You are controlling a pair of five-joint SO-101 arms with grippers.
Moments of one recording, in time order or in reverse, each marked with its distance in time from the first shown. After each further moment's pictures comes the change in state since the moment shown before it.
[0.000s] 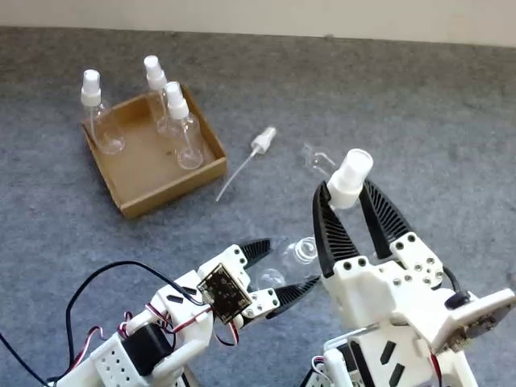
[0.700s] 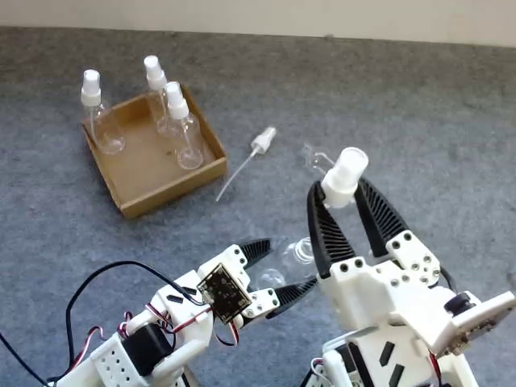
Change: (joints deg) left arm 0.0 0.0 0.0 0.0 0.0; right arm -3.3 0.0 0.1 -2.8 0.0
